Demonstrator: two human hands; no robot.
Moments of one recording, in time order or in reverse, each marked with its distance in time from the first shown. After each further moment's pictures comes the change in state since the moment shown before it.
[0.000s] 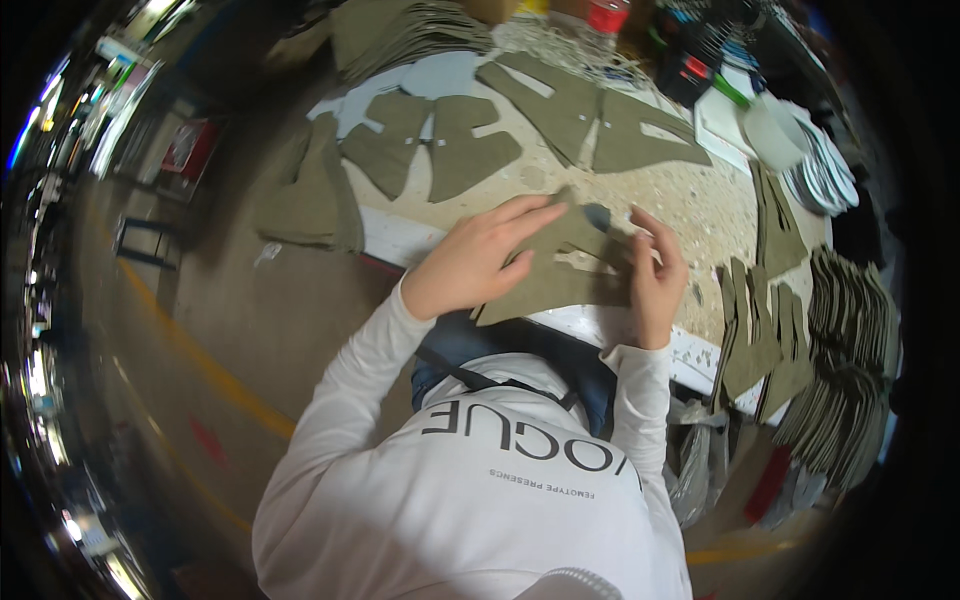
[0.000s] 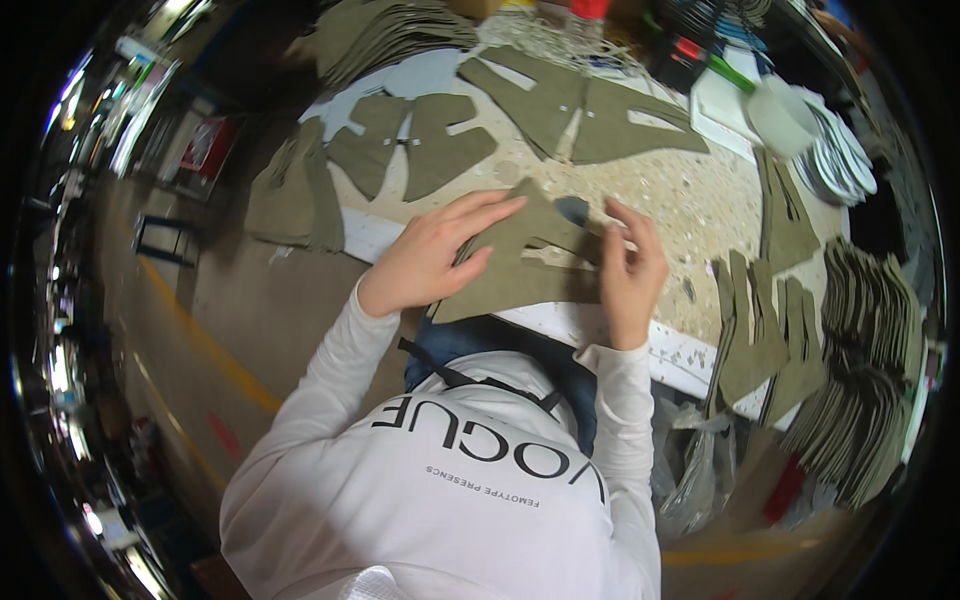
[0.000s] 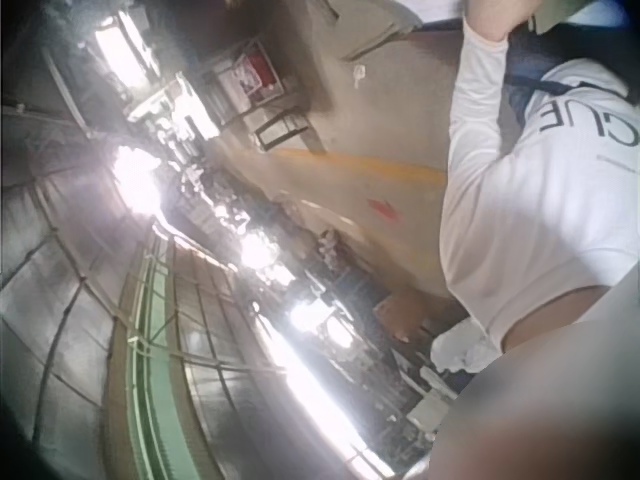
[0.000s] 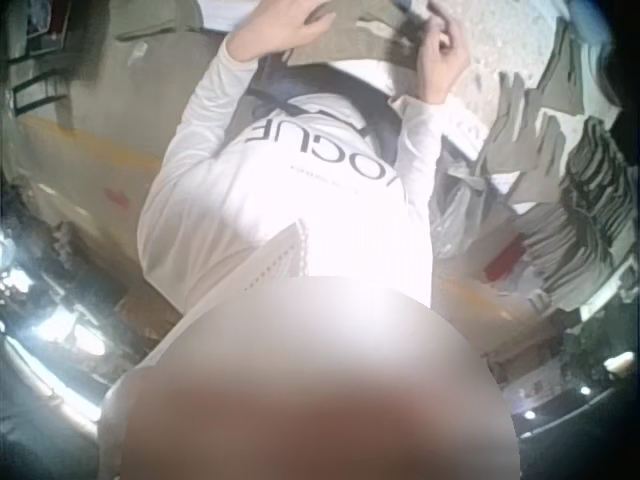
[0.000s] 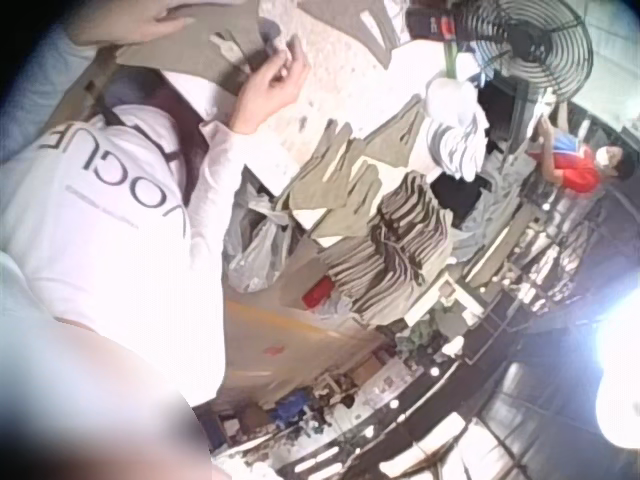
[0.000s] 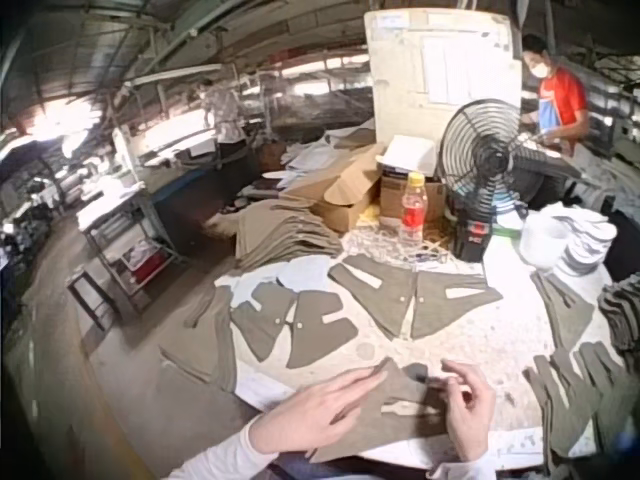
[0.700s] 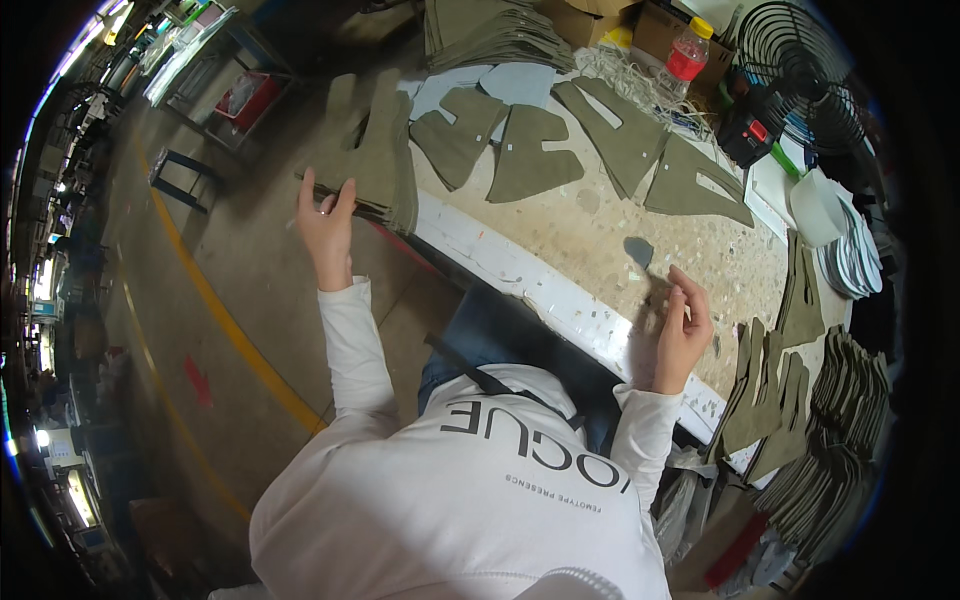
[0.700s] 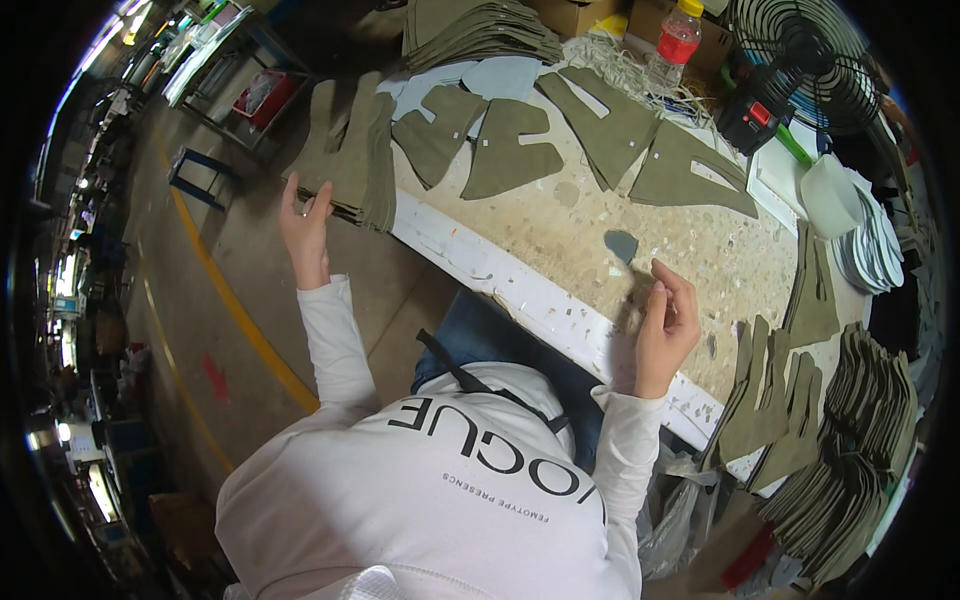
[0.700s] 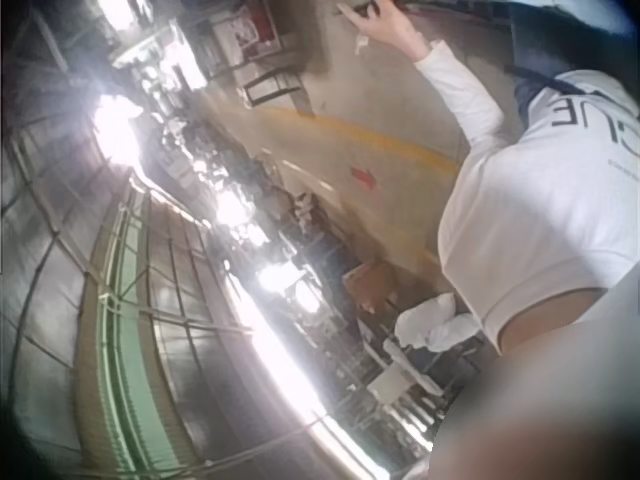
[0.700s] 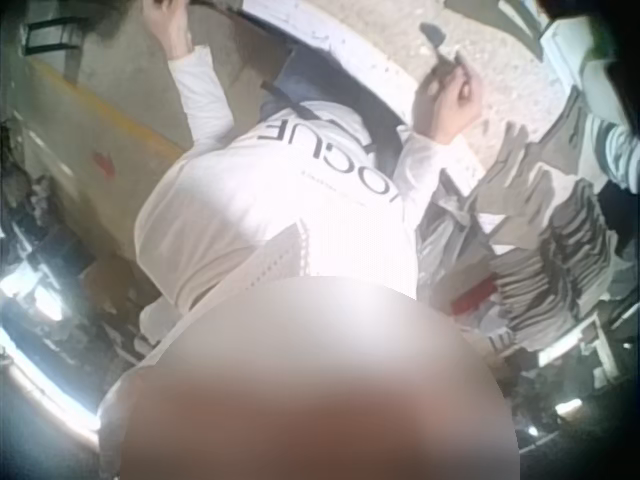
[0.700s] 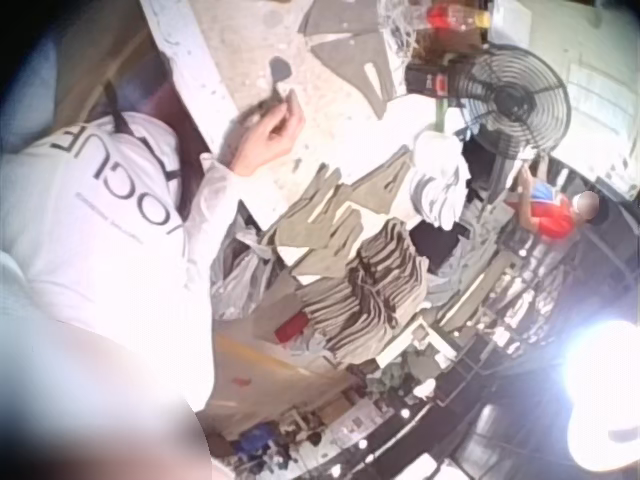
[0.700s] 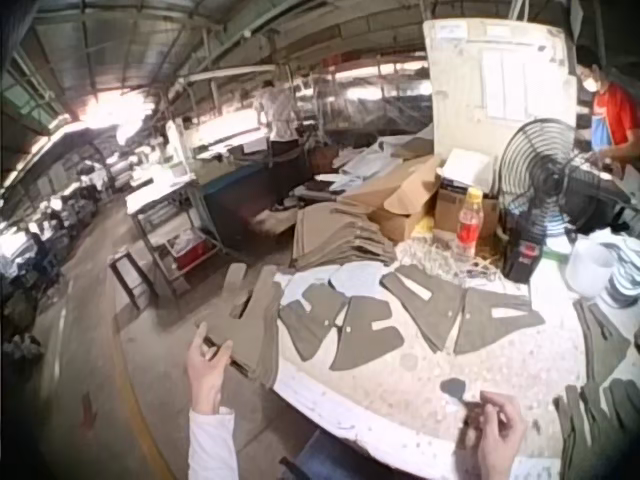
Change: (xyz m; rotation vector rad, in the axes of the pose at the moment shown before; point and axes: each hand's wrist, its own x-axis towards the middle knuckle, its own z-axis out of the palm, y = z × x) left_hand -0.128 -0.116 -0.067 -0.410 1.276 -0.692; right_hand -0.010 0.017 -0.009 -0.003 -0.013 -0.076
